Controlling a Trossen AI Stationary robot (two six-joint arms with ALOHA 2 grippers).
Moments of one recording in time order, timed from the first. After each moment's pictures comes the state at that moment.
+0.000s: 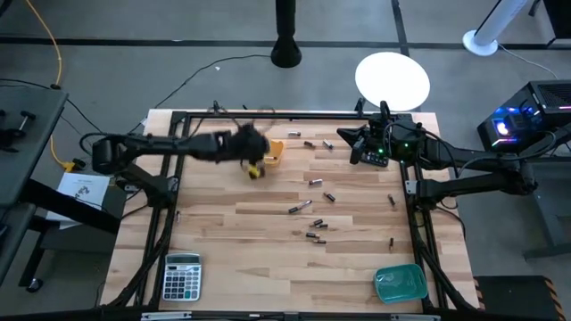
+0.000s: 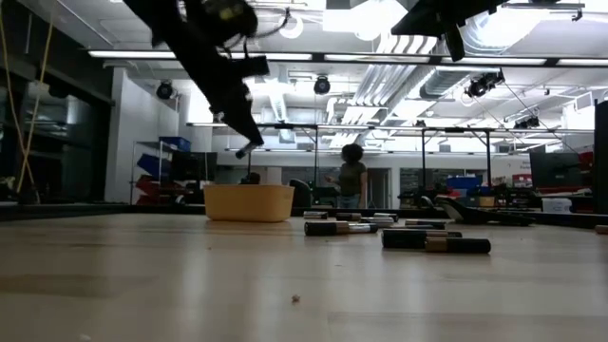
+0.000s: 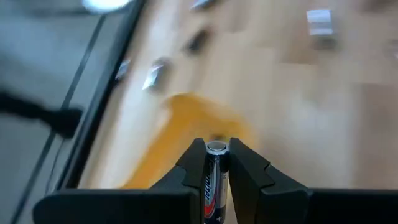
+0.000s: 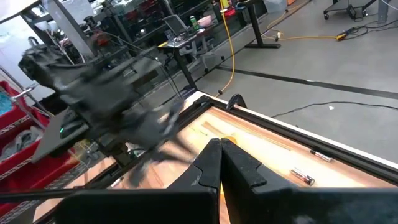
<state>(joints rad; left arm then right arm) 0.29 1.47 0.97 -0.31 -0.26 0.21 -0.19 0.92 0.83 -0.09 0.28 0.48</state>
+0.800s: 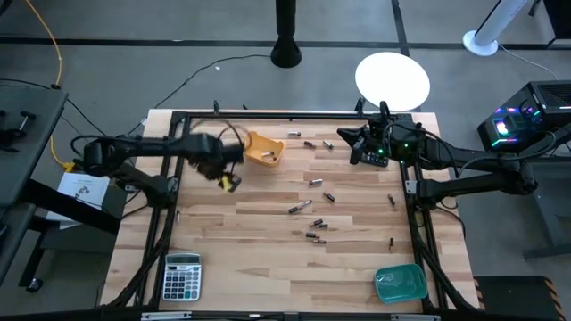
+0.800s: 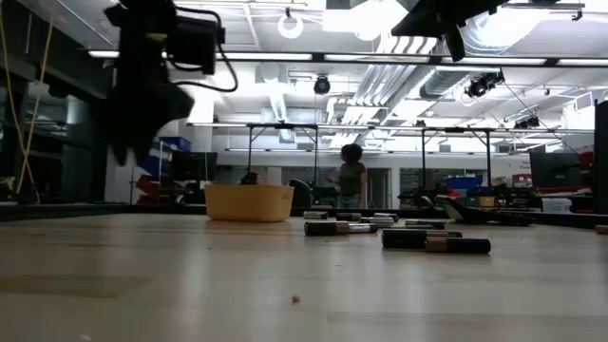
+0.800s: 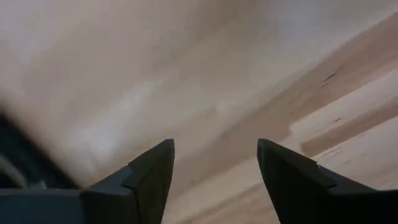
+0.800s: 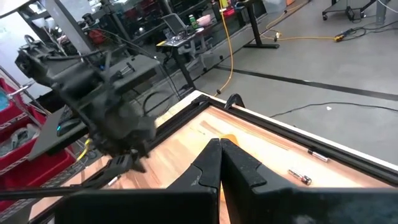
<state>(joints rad) 0.24 1.39 0.94 -1.14 -0.04 -0.77 -0.19 0.92 0.83 -0.09 0.28 0.46</state>
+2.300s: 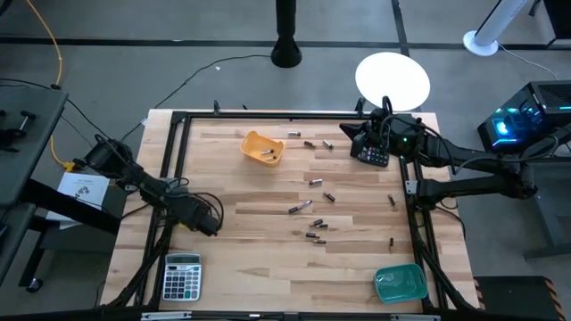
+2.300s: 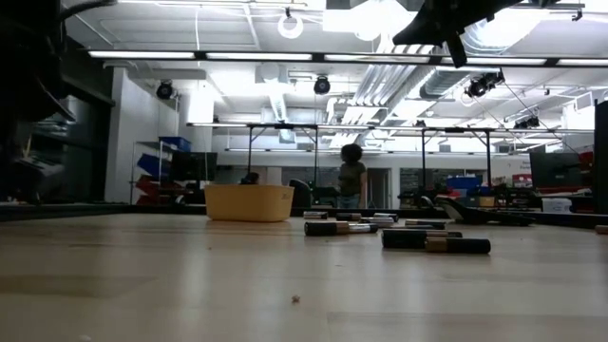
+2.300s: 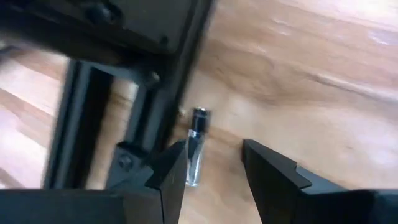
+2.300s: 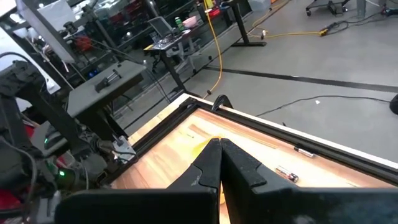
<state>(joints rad) -0.51 1.48 0.55 -1.10 0.06 -2.35 -0.27 0.92 0.83 -0.11 0.25 0.51</state>
